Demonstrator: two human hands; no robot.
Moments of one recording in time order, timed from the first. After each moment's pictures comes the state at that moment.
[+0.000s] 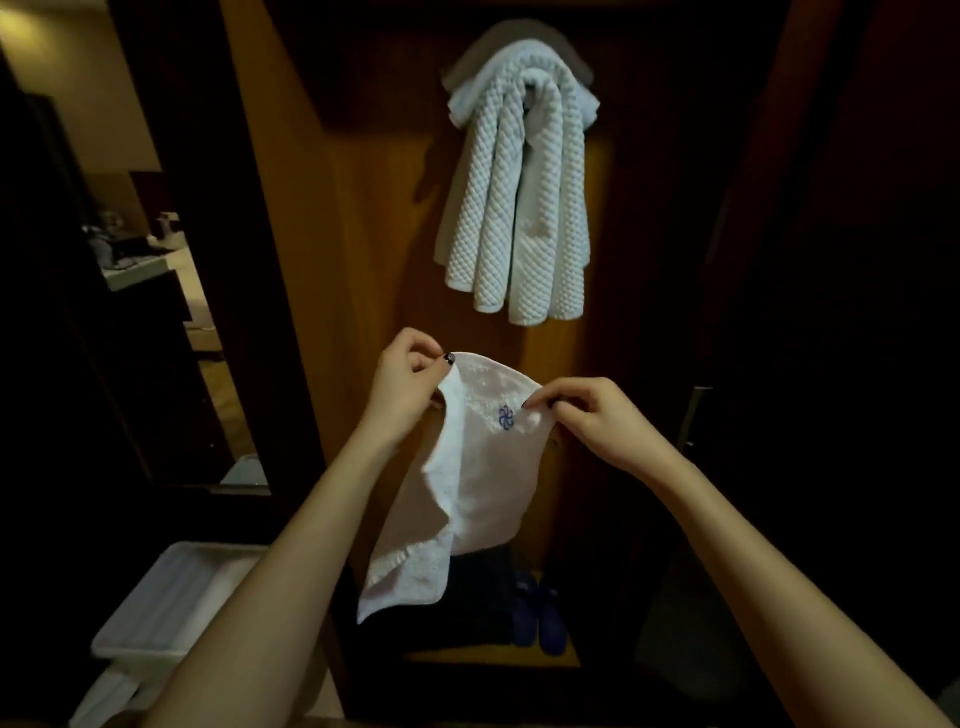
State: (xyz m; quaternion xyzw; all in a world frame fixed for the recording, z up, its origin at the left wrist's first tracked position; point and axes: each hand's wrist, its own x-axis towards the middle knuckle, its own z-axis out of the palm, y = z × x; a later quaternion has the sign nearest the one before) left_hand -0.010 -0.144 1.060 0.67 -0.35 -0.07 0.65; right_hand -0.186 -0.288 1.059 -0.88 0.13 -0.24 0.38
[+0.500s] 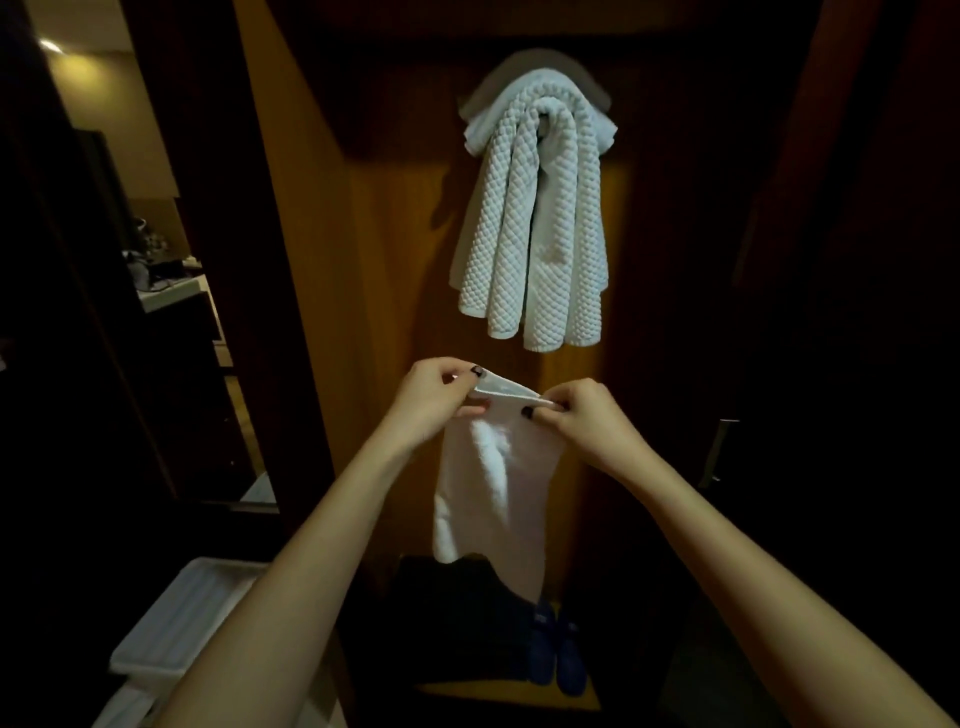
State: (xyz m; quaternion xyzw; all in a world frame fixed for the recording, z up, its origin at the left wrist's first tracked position) left_hand -0.010 -0.174 1.083 0.70 -0.34 -0.14 0.61; right_hand -0.138 -0.310 1.073 -0.92 0.19 -0.24 0.26
